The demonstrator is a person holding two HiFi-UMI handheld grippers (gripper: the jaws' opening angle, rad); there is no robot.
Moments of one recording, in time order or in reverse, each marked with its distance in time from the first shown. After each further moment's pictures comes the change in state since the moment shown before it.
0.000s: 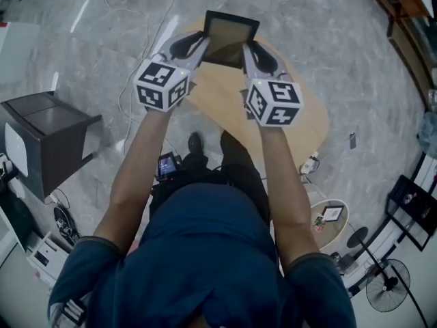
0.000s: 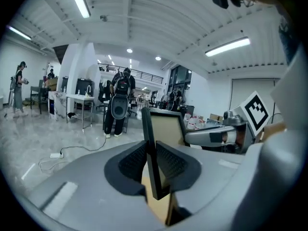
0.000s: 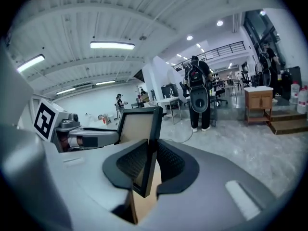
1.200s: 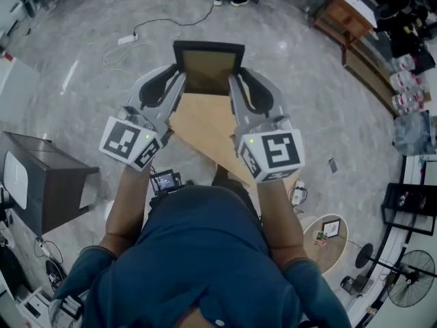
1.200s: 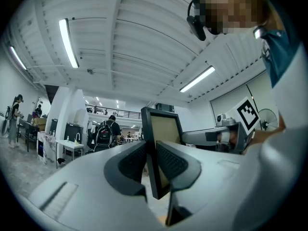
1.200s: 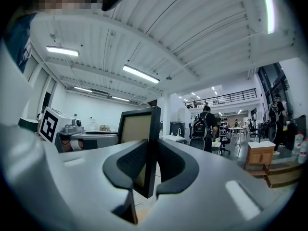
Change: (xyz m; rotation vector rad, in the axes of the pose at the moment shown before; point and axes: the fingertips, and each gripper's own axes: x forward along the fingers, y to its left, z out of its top) left arm -0.252 -0.092 0.199 0.205 -0.481 -0.093; right arm -0.201 0.201 0.187 -0.317 -0.373 0.000
